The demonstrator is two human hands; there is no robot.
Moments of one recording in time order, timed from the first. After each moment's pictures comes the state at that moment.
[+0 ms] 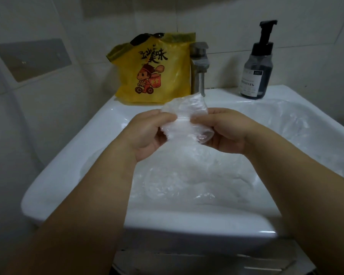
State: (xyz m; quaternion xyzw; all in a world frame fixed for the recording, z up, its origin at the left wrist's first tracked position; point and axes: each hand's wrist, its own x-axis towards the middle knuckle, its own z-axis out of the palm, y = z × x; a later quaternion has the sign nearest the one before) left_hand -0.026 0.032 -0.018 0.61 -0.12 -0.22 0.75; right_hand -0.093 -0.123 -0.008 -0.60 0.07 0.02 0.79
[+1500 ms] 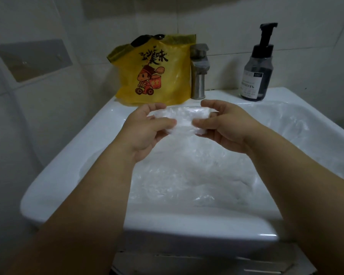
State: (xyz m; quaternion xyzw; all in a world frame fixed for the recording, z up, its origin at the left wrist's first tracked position) left_hand -0.031 0.034 -0.013 0.64 -0.14 -0.13 0.75; right_hand -0.089 -0.134 -0.011 -0.63 0.08 -0.05 0.77
